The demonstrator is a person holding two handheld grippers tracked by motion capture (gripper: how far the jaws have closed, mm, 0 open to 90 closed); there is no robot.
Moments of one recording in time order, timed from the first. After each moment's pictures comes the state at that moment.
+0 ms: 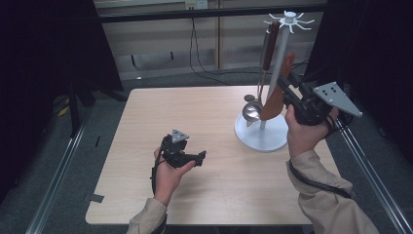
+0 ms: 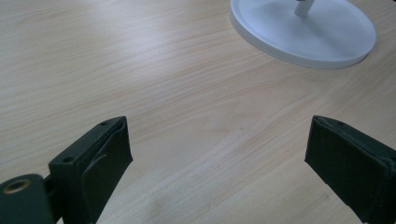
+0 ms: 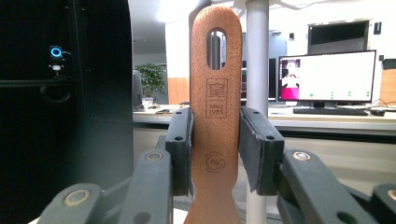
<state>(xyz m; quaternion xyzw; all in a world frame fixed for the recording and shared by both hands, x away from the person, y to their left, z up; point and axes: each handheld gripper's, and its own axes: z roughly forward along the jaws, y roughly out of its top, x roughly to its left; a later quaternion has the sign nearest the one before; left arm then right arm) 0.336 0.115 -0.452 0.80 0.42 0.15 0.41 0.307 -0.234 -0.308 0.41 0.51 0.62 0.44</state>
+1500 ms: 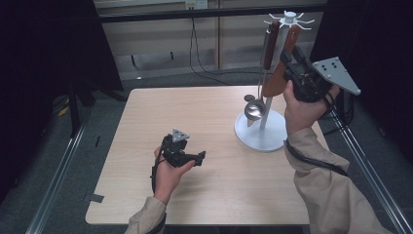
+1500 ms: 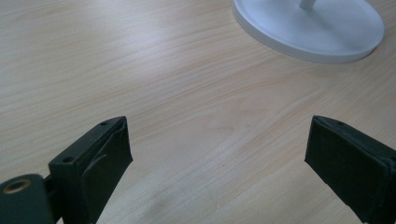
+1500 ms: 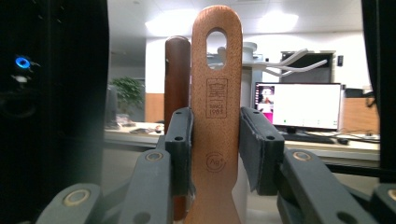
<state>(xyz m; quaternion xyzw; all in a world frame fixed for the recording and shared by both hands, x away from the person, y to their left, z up) 0.341 0.116 -0.456 0.80 0.41 0.15 0.40 0.336 -0.230 -0.269 0.40 0.48 0.60 0.50</state>
